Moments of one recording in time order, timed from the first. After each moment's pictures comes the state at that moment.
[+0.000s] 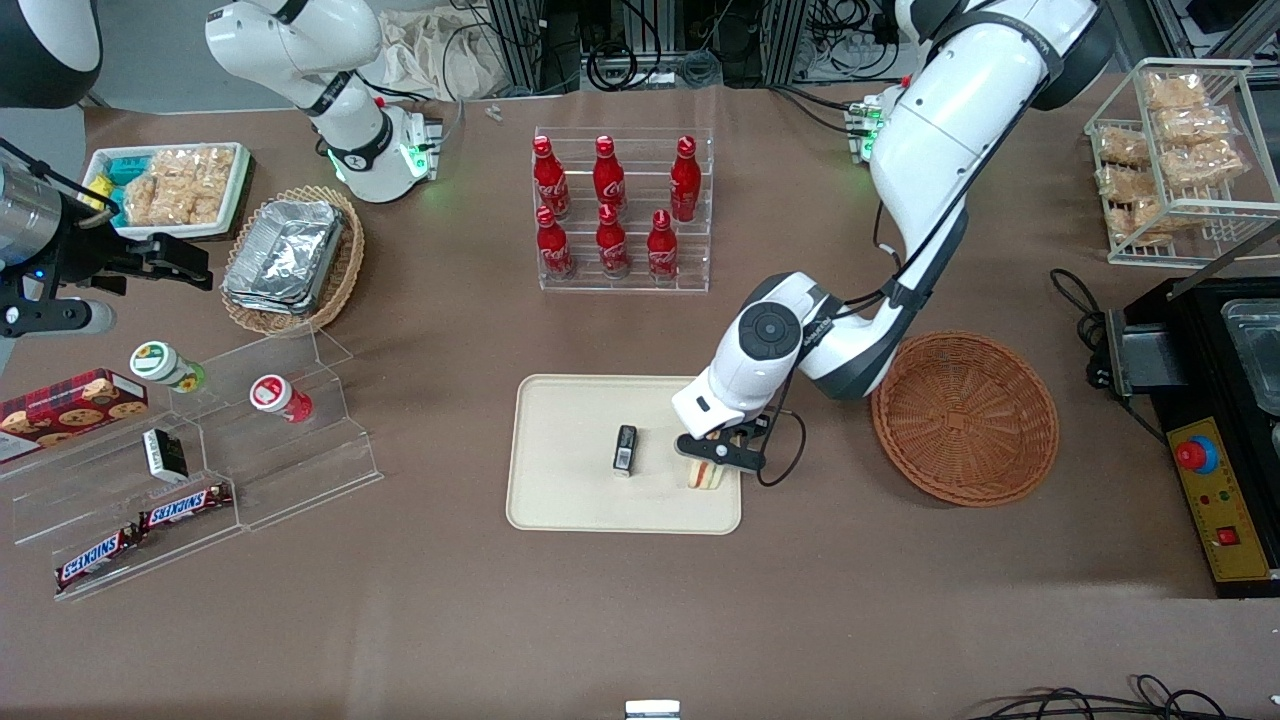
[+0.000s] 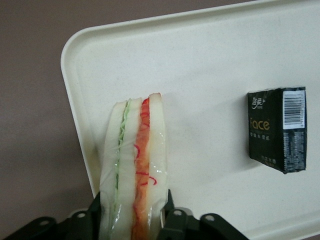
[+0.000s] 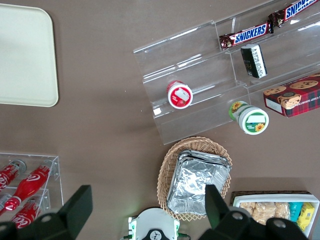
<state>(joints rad) -0.29 0.73 -0.37 -1.65 0.28 2.48 -0.54</state>
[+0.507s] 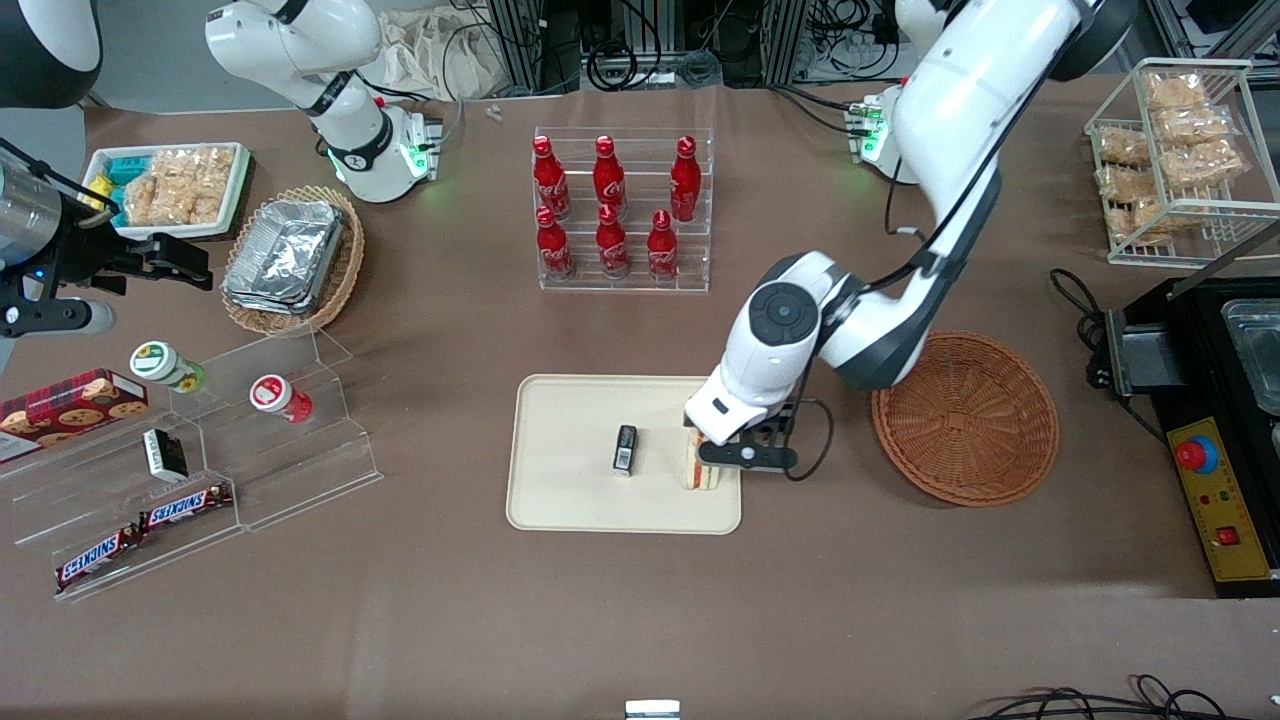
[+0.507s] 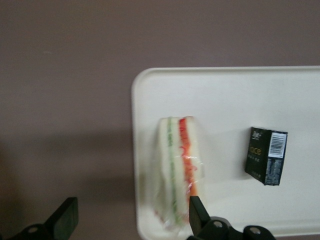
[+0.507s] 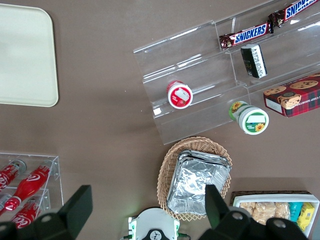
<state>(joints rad) -0.26 0.55 -0.37 -1.60 0.26 2.22 -0.68</state>
